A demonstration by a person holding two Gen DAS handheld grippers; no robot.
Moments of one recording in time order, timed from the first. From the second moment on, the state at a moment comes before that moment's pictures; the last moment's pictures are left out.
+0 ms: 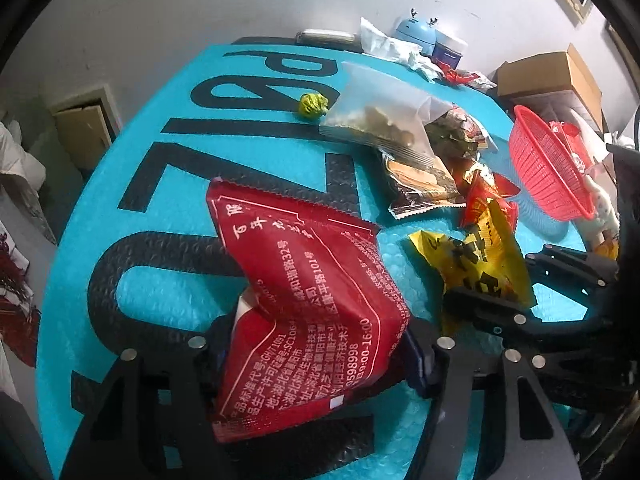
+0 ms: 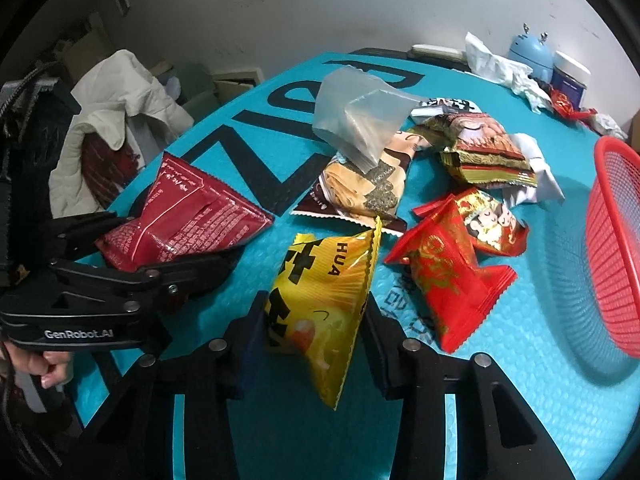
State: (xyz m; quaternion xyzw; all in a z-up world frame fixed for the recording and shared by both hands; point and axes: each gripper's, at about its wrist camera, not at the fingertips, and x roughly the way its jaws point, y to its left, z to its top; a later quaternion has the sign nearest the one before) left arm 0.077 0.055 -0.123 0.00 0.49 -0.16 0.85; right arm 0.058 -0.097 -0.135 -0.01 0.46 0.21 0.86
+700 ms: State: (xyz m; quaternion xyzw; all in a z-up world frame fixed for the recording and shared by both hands) left arm 0.028 0.037 -0.088 0.01 0.46 -0.19 0.87; right arm 0.007 -0.112 -0.104 0.01 0.43 0.22 0.87
